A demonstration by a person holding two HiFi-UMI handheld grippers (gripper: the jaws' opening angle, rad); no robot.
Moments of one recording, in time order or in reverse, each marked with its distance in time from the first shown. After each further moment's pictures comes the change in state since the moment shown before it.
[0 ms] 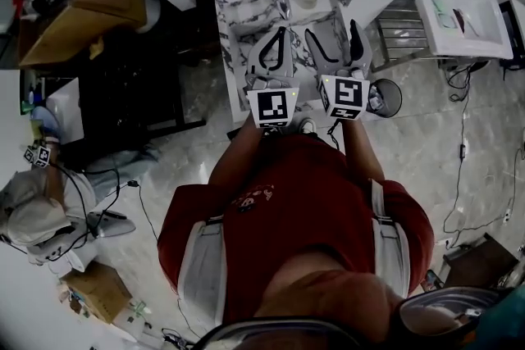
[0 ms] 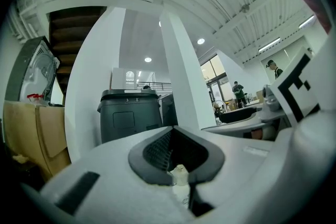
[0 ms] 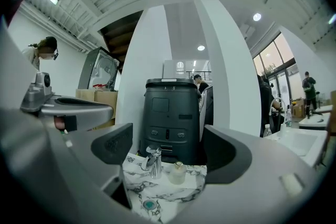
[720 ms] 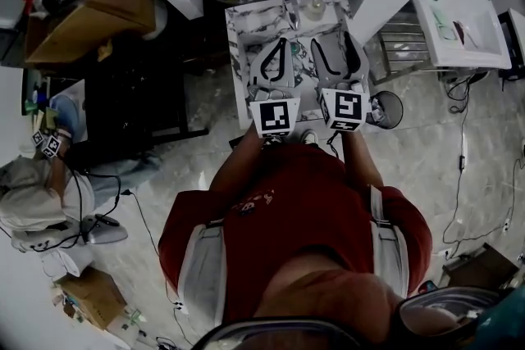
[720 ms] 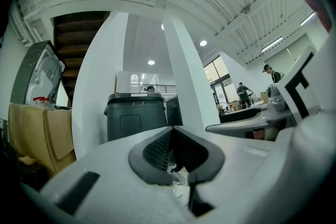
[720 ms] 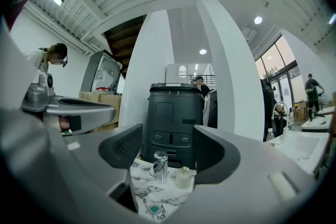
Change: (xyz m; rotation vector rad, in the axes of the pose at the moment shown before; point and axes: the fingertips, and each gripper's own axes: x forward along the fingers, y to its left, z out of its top) left arm -0.019 0.020 0.019 0.018 -0.079 0.040; right arm -0.009 0.026 0.016 -0.007 -0.035 0.017
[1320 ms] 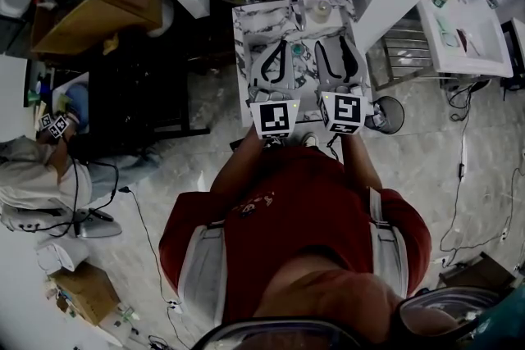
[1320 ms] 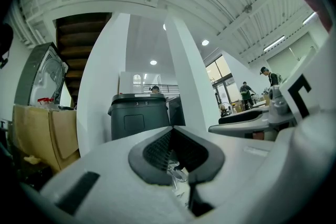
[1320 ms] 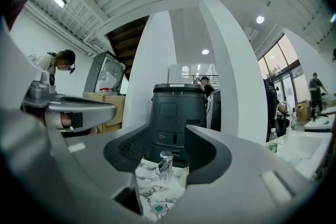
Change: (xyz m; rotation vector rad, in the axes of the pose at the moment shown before) left arm -0.016 0.008 -0.004 -0.028 0.063 0.024; right arm -0.005 0.016 0.000 -0.004 -0.007 0.029
